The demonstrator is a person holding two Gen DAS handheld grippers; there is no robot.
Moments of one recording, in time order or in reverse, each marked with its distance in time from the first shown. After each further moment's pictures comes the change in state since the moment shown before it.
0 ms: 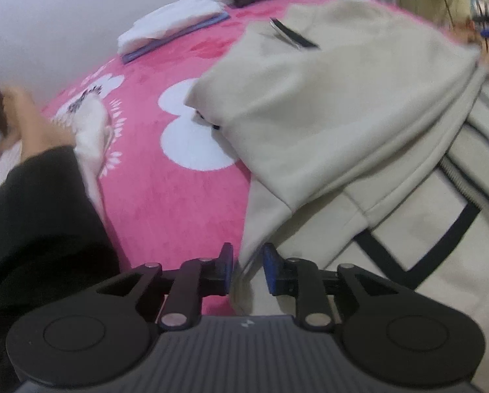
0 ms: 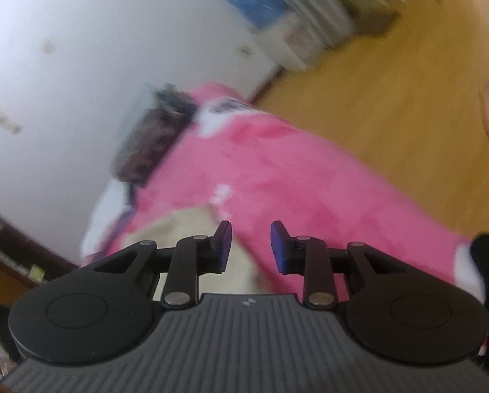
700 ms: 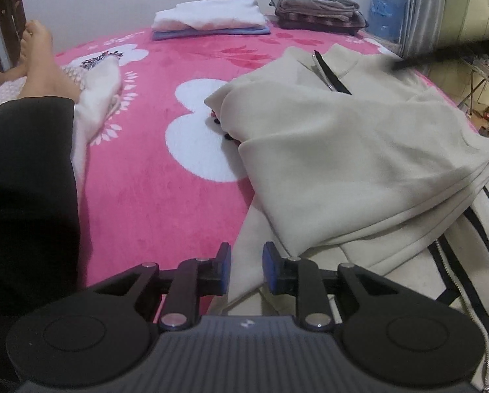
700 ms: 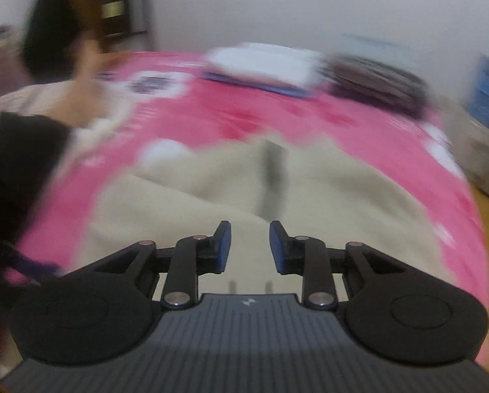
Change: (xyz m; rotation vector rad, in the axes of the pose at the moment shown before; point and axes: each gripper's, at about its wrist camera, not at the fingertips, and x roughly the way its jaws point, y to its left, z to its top) left arm 0.027 0.015 0.000 -0.284 -0.051 -0.106; right arm 0.057 0.255 -0.141 -1.061 0.331 0.168
